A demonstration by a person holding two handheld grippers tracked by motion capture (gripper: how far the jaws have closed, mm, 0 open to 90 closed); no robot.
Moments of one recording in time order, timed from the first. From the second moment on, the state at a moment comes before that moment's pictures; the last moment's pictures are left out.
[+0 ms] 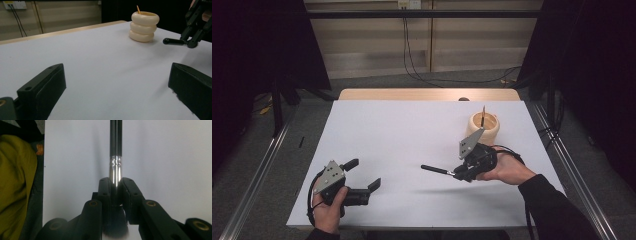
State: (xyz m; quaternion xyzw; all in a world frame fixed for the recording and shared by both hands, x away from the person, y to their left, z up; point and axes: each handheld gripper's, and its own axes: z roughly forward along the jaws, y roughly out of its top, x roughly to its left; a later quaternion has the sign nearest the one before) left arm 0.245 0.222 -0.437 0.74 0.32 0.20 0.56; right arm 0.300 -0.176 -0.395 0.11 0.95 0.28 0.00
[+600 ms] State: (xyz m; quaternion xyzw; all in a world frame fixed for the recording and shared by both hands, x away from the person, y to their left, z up) left arm 0.245 0.221 -0.432 0.74 0.32 0.19 0.56; right arm 0.297 -0.160 -0.402 0.09 0.97 0.21 -0.01
